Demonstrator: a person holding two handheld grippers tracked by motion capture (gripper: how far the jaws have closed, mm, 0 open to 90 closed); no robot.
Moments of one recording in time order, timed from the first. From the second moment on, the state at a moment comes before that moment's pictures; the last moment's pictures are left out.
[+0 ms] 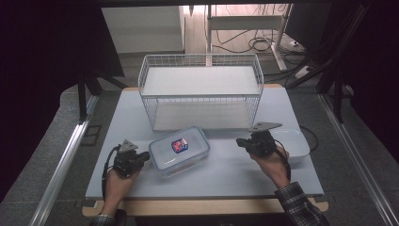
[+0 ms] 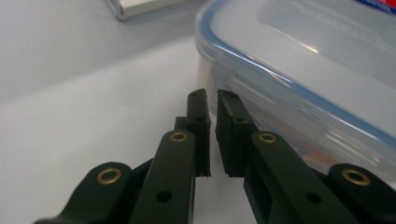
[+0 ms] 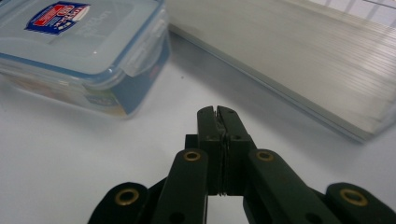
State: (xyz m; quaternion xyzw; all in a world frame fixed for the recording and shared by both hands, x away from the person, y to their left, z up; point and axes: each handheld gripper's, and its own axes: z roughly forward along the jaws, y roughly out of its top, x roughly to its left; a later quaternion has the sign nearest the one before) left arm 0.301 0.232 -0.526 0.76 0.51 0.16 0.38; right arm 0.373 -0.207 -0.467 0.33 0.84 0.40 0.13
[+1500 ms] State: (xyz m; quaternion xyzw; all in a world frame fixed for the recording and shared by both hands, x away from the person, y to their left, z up) left arm 0.306 0.200 -0.503 0.77 0.45 0.14 0.44; right arm 0.343 -0.220 -0.471 0.33 0.85 0.39 0.16
